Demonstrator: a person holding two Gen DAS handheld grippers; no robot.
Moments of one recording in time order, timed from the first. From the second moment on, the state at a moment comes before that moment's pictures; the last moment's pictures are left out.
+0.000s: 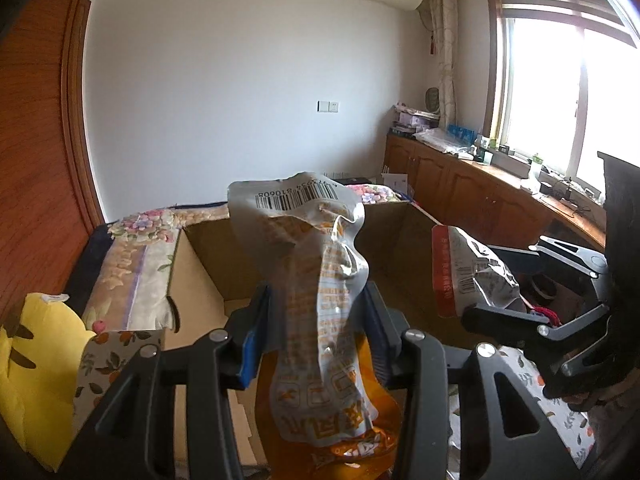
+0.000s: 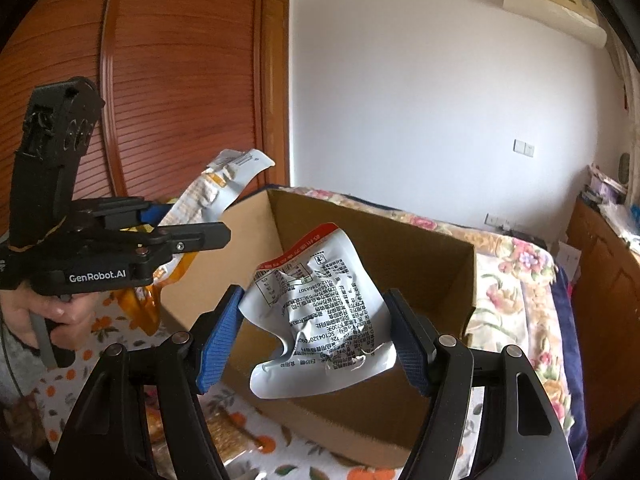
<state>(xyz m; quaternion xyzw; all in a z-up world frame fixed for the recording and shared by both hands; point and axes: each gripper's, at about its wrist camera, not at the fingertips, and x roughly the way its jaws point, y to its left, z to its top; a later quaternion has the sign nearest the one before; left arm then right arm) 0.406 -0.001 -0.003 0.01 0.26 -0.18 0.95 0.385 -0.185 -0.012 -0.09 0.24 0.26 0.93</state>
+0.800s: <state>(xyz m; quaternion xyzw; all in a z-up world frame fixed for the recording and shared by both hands) 0.431 -0.014 -0.018 0.02 0.30 -0.17 0.94 0.406 -0.170 -0.035 -0.09 0.28 0.24 0.93</state>
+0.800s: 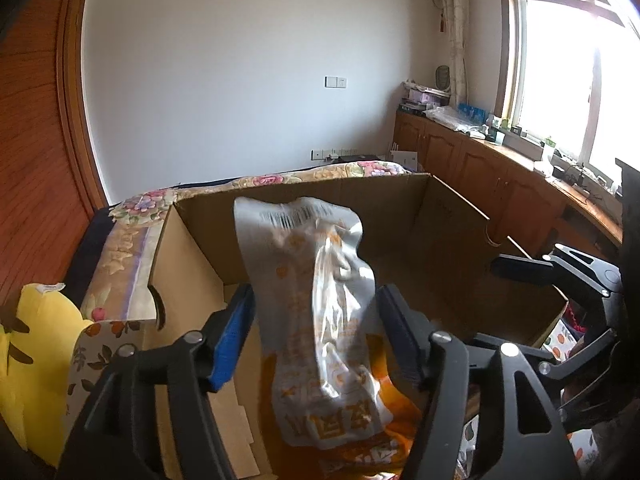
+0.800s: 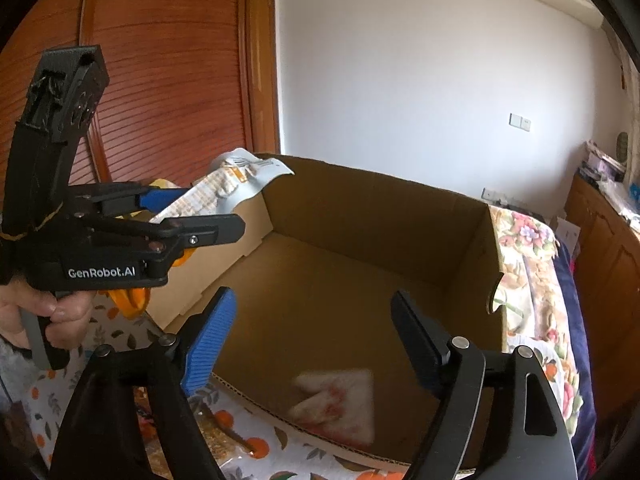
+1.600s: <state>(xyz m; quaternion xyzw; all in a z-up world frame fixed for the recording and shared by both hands) 0.326 0.008 0.008 0.03 0.28 -0.18 0.94 0.298 -0.207 -0.017 -0.03 0.30 0.20 0.93</state>
